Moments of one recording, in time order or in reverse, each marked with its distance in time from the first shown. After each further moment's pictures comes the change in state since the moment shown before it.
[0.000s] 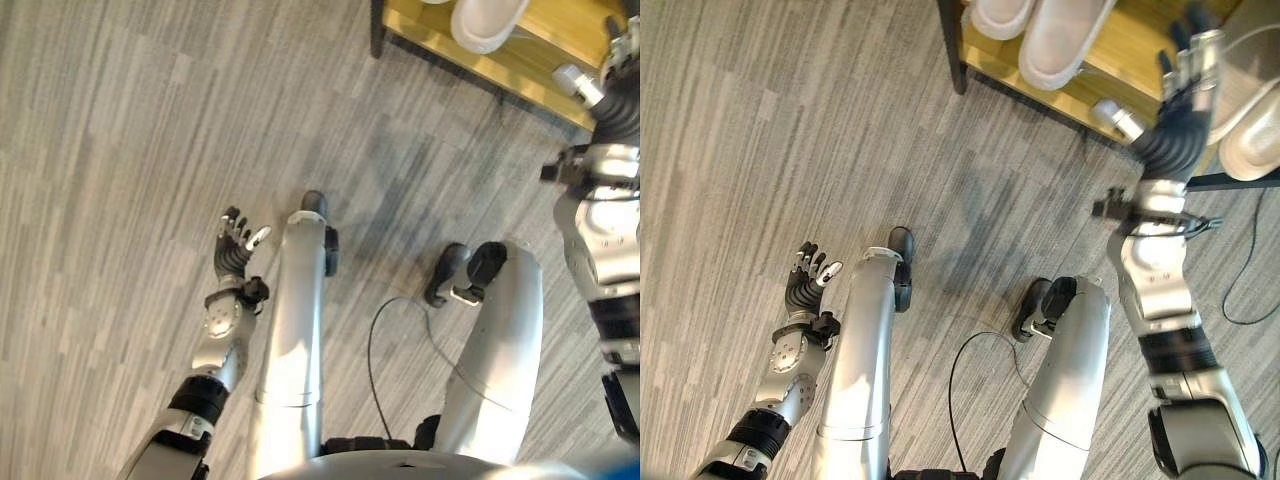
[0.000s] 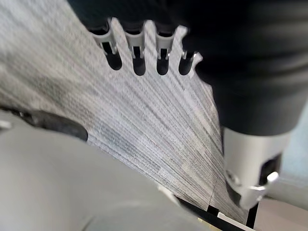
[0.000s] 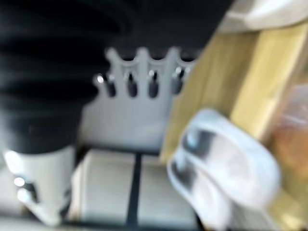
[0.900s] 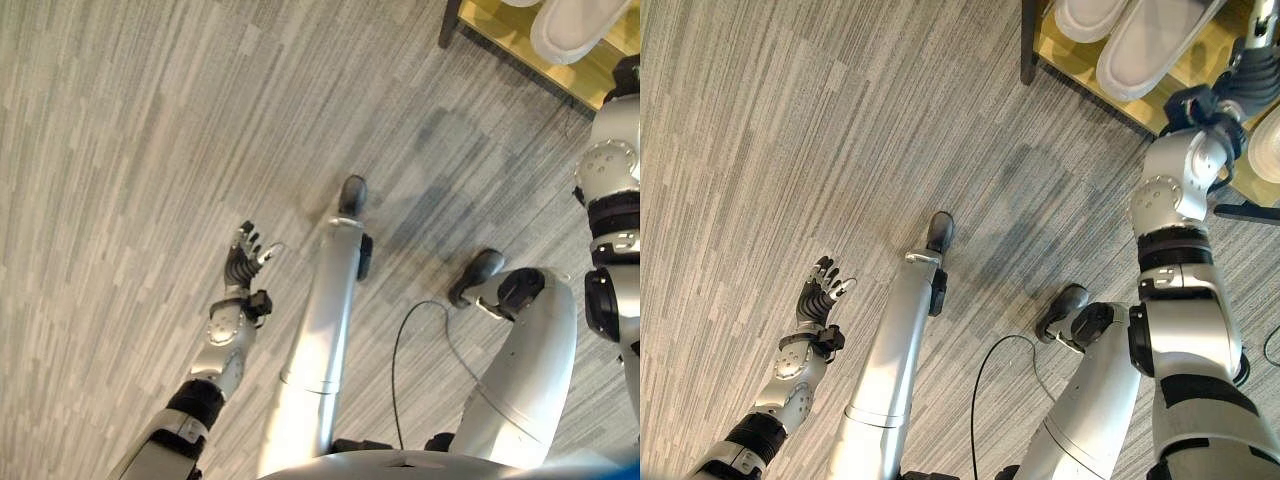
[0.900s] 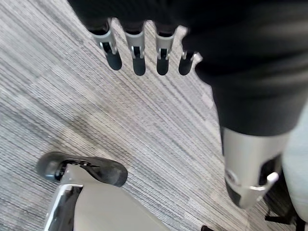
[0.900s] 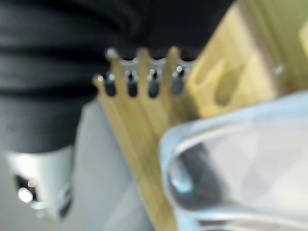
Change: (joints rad) left arm 0.013 0.062 -0.107 0.069 -0.001 0.008 -0.038; right arm -0.540 0.074 -0.069 0.702 0.677 -0.066 -0.032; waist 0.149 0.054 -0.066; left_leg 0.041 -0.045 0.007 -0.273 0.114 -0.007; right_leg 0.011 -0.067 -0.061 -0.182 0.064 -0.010
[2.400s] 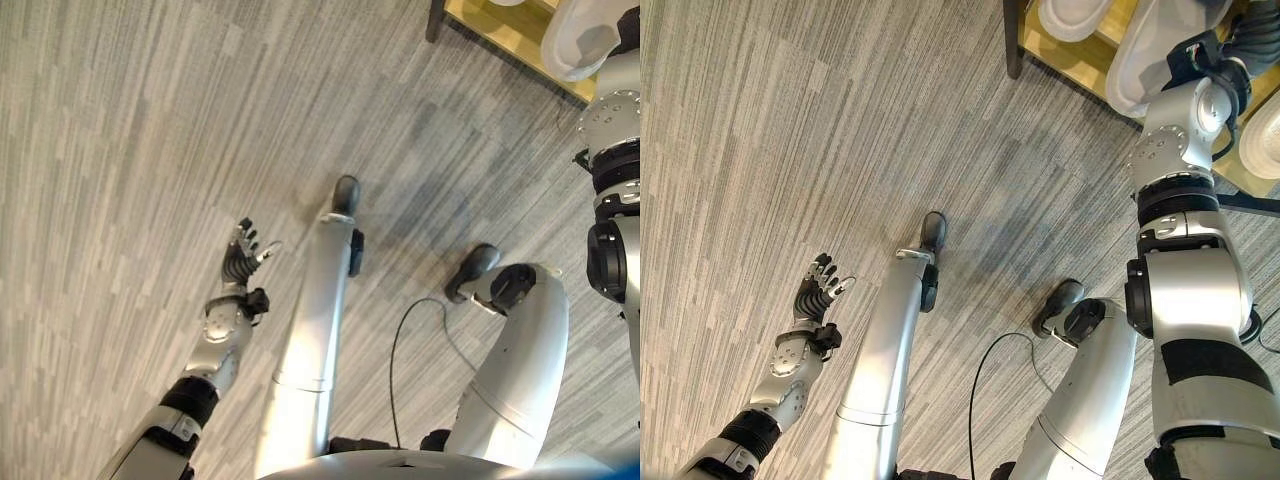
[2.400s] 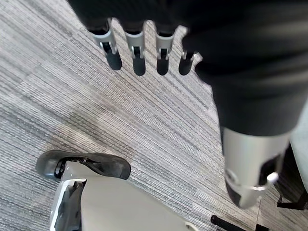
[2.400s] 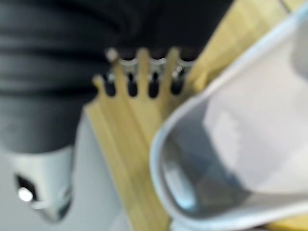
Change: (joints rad) left arm -0.025 0.039 -0.042 0.016 0.000 0.004 0.021; right arm -0.348 0.017 0.090 0.371 0.096 0.035 -0.033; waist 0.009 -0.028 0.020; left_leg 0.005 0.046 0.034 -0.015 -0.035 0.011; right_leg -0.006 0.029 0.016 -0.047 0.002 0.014
